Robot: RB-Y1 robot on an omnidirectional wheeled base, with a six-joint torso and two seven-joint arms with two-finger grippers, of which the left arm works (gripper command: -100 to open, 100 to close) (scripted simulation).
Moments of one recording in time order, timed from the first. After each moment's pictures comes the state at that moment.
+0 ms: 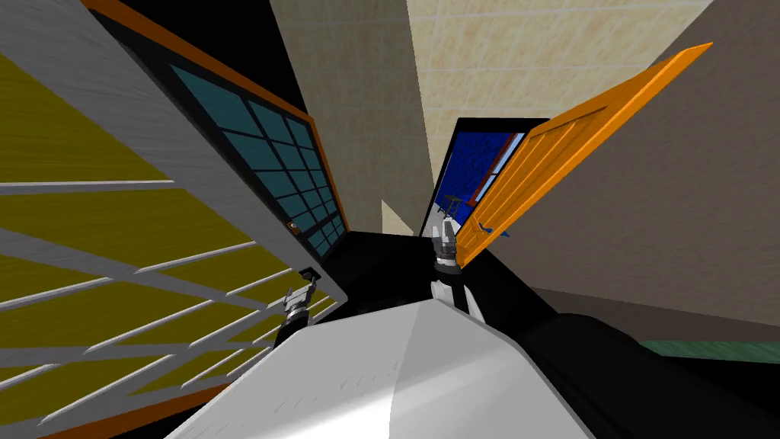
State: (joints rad) arm 0.13 0.34 -0.09 -0.75 0.64 -0.92 1.51
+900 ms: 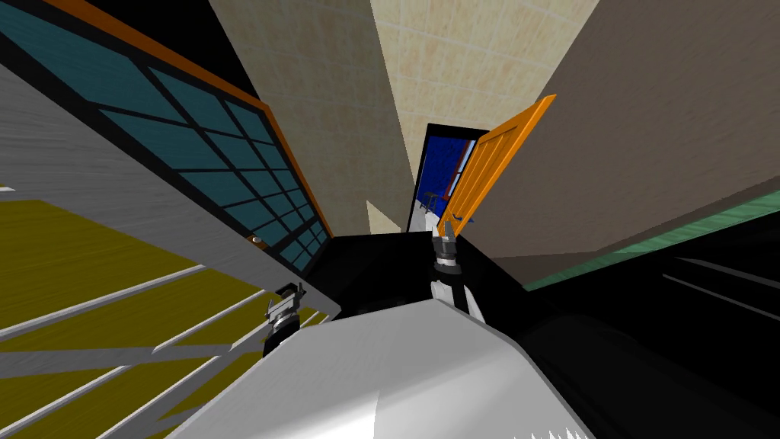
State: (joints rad) arm 0.12 0.32 0.04 -0.70 0.72 -0.92 1.47
